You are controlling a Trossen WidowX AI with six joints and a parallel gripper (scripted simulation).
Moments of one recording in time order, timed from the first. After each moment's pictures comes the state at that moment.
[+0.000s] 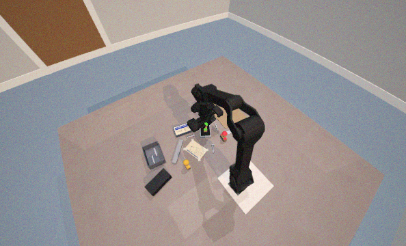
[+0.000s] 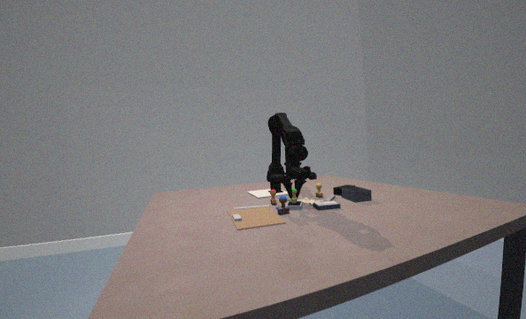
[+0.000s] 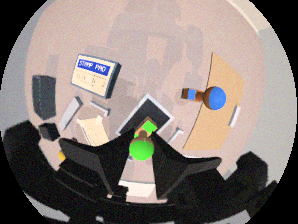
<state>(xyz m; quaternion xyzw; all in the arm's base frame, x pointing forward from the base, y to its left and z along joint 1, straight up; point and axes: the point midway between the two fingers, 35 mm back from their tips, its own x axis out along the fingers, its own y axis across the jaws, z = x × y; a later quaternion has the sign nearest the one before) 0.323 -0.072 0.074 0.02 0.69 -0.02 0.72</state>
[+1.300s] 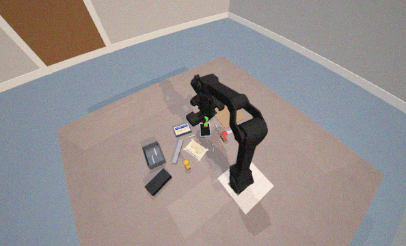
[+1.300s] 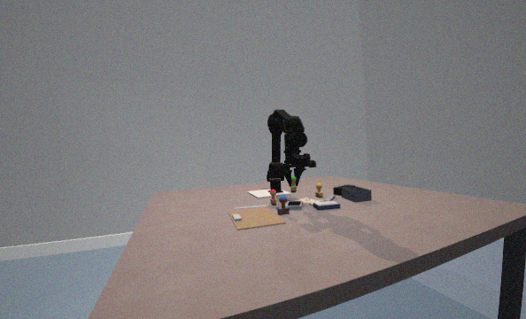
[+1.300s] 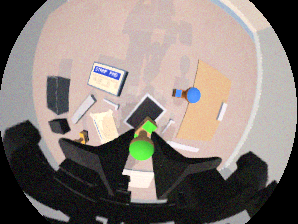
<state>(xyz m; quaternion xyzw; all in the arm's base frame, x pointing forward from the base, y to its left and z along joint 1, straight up) 0.321 -0.072 0.123 0.02 0.69 -0.02 0.72</state>
